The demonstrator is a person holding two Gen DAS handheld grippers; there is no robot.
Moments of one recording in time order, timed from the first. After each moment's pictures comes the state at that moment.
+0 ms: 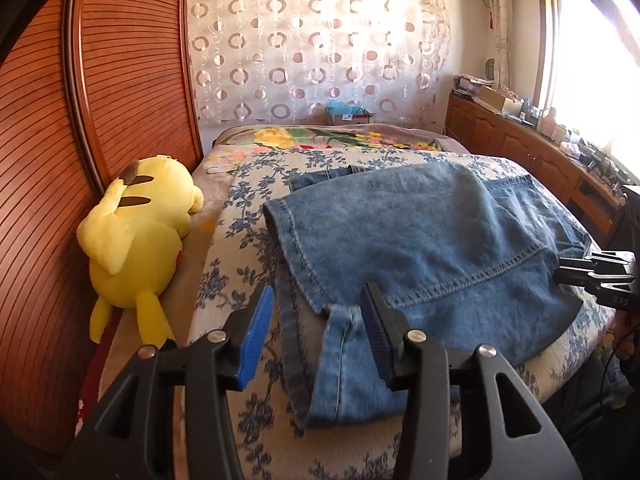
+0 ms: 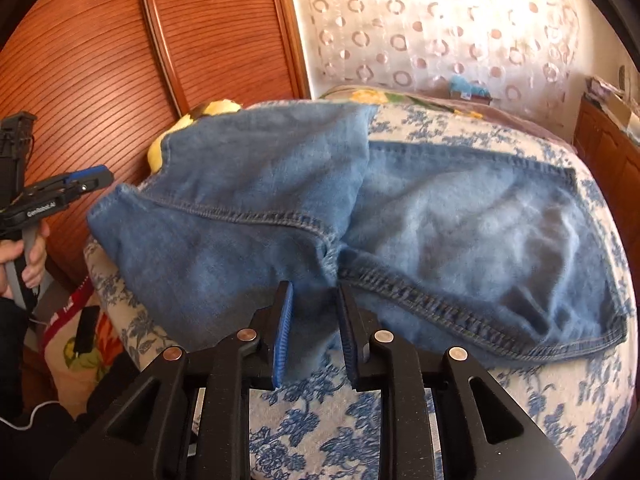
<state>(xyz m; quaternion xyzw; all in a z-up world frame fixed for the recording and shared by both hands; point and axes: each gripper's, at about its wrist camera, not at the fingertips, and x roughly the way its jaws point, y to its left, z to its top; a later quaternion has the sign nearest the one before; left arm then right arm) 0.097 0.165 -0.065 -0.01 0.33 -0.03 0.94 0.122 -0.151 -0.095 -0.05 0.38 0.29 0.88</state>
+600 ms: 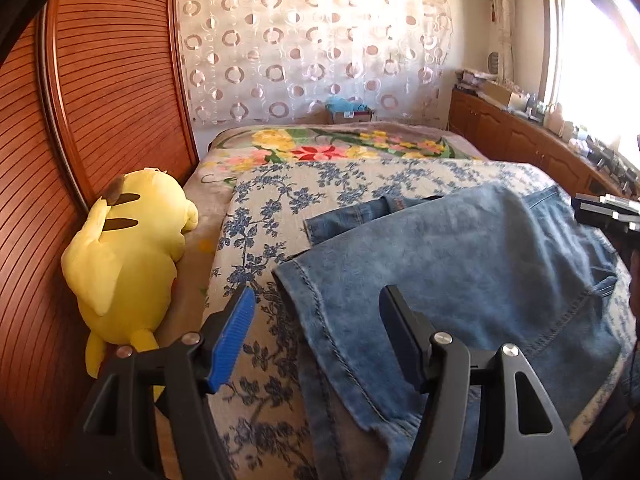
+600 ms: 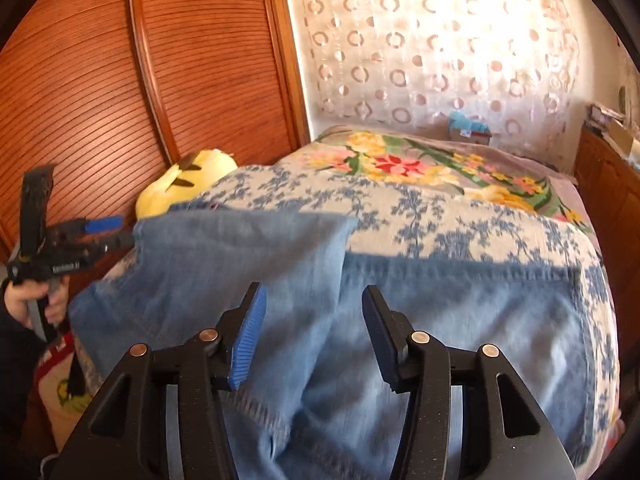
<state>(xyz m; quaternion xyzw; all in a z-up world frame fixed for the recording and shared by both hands) 0.178 0.180 -0.073 0.01 0.34 -0.04 0.94 0.213 -0.131 -0.048 -0.04 0.32 0.29 0.90</state>
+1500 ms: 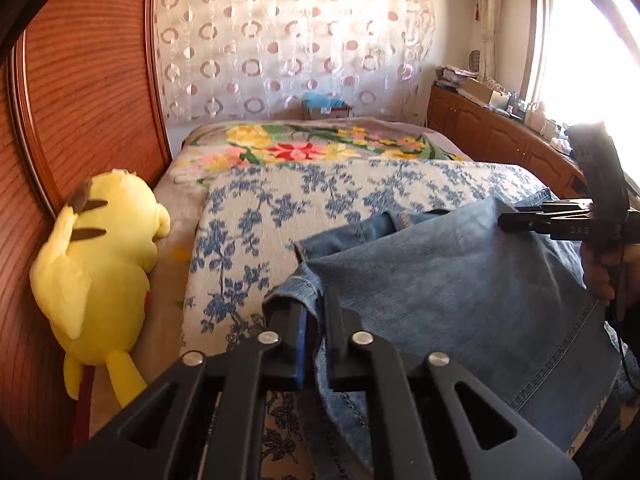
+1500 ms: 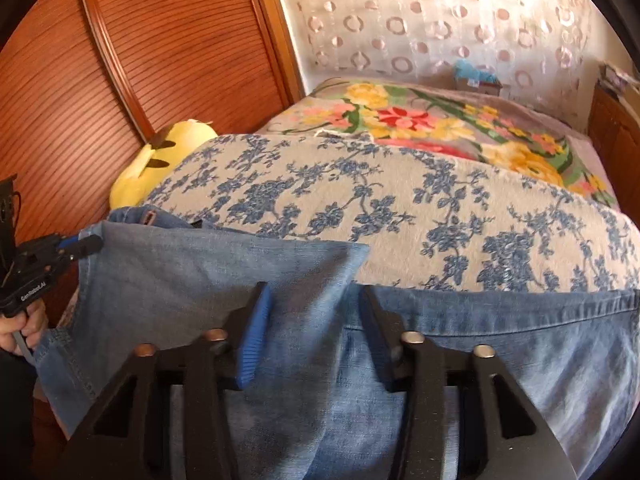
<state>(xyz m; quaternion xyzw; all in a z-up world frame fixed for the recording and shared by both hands) 0.209 0.184 -0.073 0.00 0.35 -0.09 0.93 0.304 -0.088 -0.089 -0.03 0.42 0.29 0.86</state>
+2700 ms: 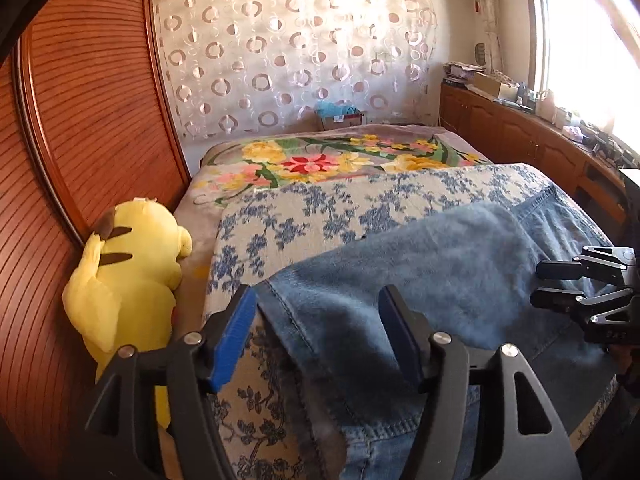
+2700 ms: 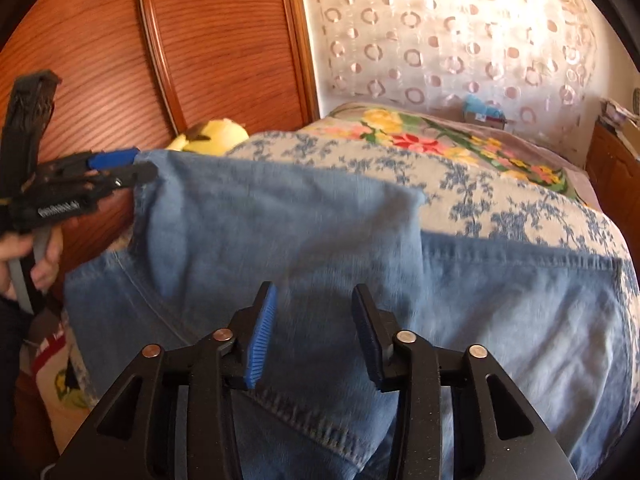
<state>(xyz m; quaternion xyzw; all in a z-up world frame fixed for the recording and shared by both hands) 0.193 0.161 -0.048 0.04 0.34 -0.05 0.94 0.207 -0.077 -0.085 -0.07 0.36 0.30 0.88</state>
